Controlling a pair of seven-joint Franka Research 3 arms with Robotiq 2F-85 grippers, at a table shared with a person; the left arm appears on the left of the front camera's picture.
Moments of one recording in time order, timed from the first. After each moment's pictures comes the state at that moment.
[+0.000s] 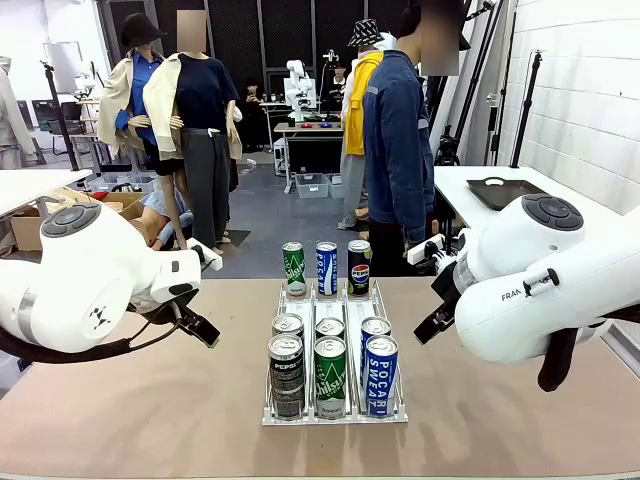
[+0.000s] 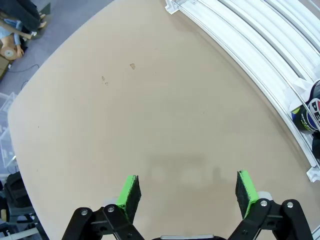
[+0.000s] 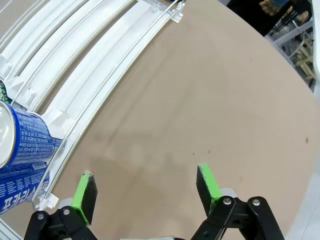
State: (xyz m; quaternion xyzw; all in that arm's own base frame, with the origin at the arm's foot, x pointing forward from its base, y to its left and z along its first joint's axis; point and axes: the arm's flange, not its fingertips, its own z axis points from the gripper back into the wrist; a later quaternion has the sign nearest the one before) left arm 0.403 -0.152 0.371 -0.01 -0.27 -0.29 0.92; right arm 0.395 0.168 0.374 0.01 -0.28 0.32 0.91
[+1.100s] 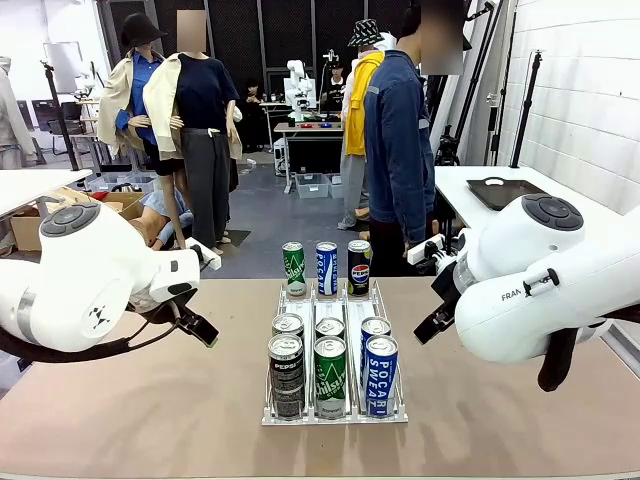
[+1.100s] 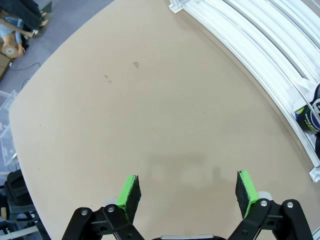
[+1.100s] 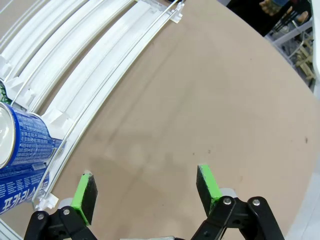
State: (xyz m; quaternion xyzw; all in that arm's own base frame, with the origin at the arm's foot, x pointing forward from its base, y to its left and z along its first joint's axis) left arm 0.406 -0.147 0.372 -0.01 -0.27 -0.29 0.92; right arm 0.396 0.168 0.375 0.01 -0.28 0.32 0.91
